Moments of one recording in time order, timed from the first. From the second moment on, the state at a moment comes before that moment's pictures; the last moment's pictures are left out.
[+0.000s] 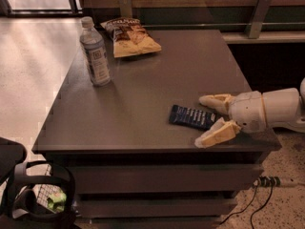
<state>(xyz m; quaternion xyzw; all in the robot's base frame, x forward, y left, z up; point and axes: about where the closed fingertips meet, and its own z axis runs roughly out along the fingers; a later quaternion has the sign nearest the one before) 0.499 -0.138 0.808 -0.52 0.68 0.29 0.42</state>
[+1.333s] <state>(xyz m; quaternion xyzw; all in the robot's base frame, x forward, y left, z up) 0.499 -0.136 0.811 -0.52 0.68 0.29 0.42</state>
